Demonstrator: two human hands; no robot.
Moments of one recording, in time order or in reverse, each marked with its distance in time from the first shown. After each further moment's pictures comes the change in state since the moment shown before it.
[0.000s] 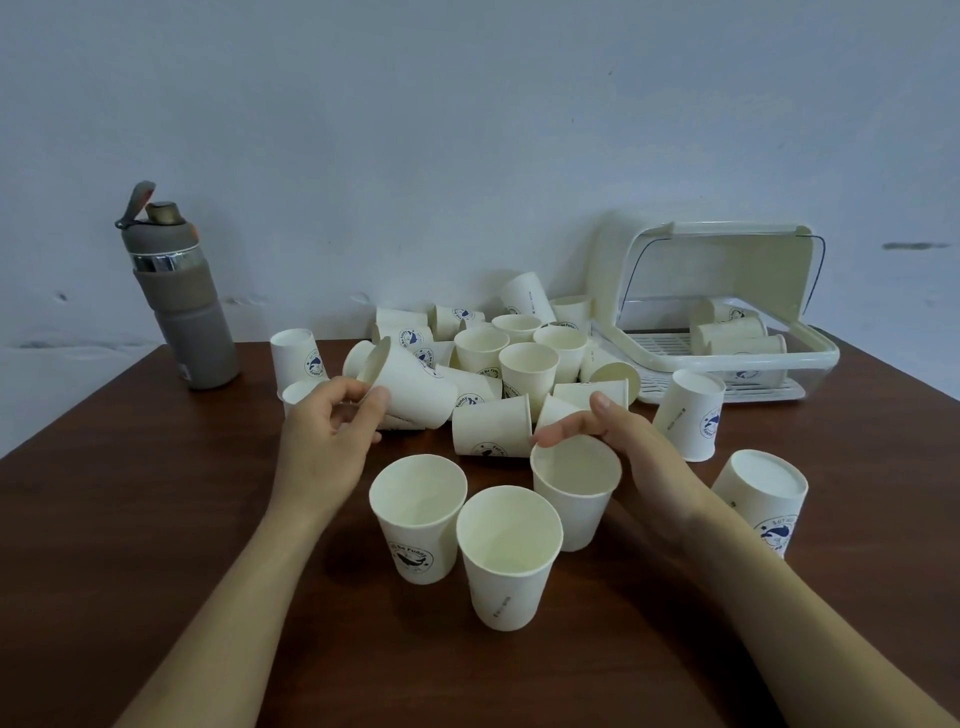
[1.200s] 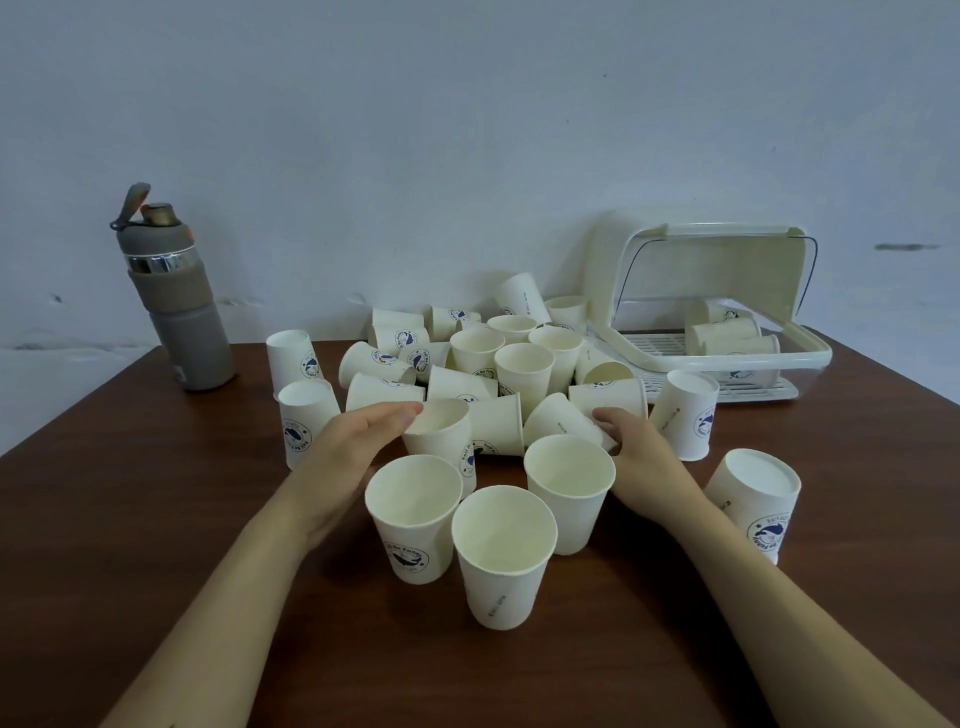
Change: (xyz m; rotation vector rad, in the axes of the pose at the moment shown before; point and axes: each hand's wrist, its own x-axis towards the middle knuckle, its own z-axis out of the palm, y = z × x) left_hand -0.008 0.007 0.001 -0.269 -0.476 -0.245; right_hand 0.022 0.014 -0.030 -0.873 0.330 0.109
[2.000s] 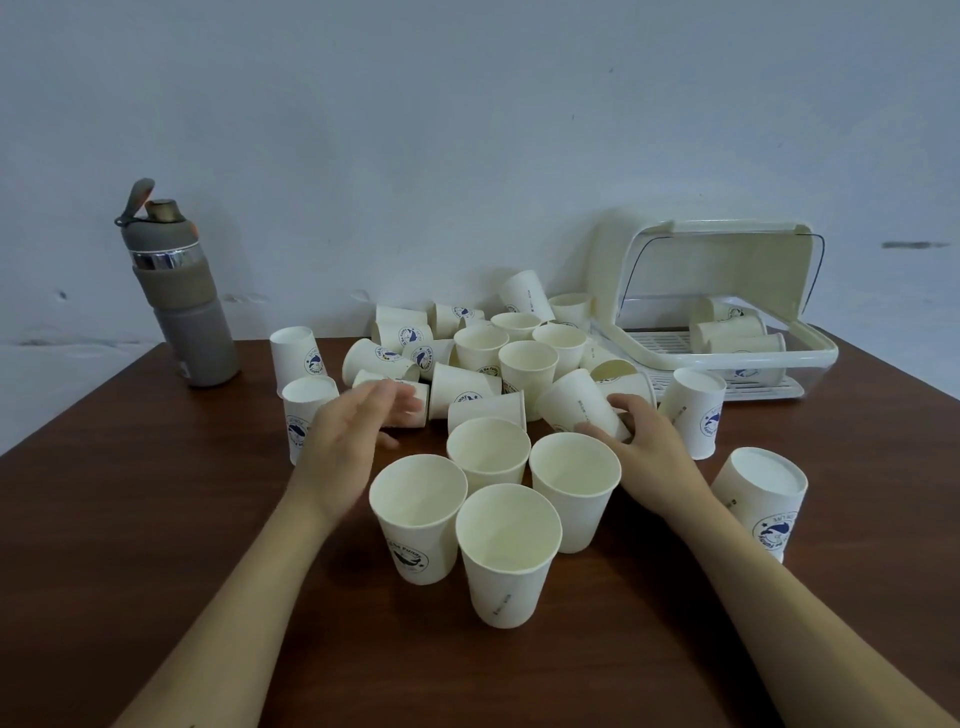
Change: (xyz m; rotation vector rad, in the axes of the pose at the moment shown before) left_hand 0.005 -0.005 -0.001 0.138 0.186 0.201; right_hand 0.000 -0.003 0.002 0.125 0.139 -0.013
